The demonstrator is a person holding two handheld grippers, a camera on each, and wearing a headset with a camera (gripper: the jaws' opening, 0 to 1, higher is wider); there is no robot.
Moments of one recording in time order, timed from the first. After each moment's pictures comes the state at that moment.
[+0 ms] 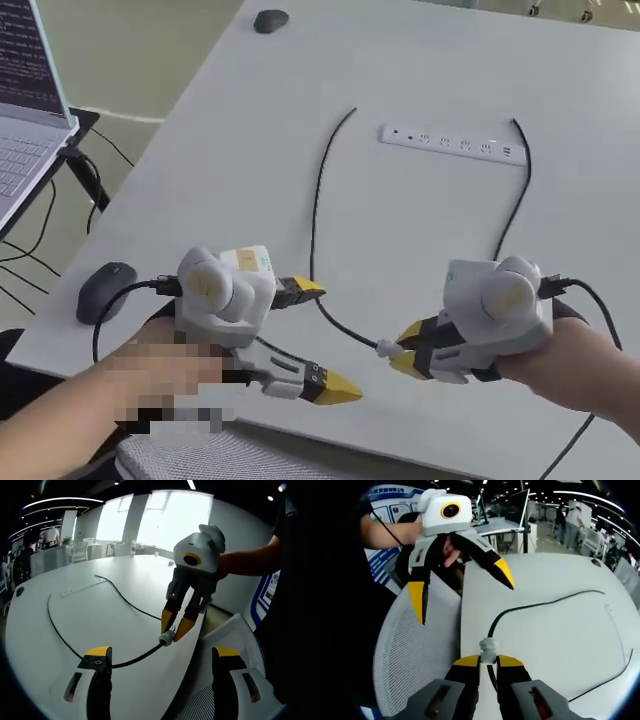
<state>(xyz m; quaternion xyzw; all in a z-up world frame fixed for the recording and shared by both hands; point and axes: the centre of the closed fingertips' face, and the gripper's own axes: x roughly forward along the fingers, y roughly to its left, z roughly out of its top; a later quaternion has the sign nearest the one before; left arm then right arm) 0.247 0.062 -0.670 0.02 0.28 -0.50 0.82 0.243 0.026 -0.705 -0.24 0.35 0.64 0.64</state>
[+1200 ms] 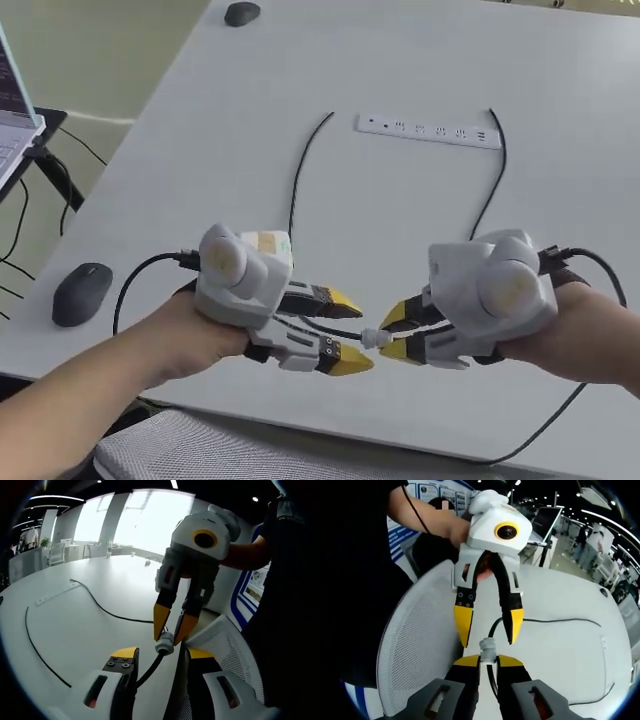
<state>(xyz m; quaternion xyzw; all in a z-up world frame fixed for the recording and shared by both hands) 0.239 0.018 -0.670 0.01 0.27 -0.59 0.76 0.229 0.019 -0.676 -0.32 0.28 0.68 0.59</state>
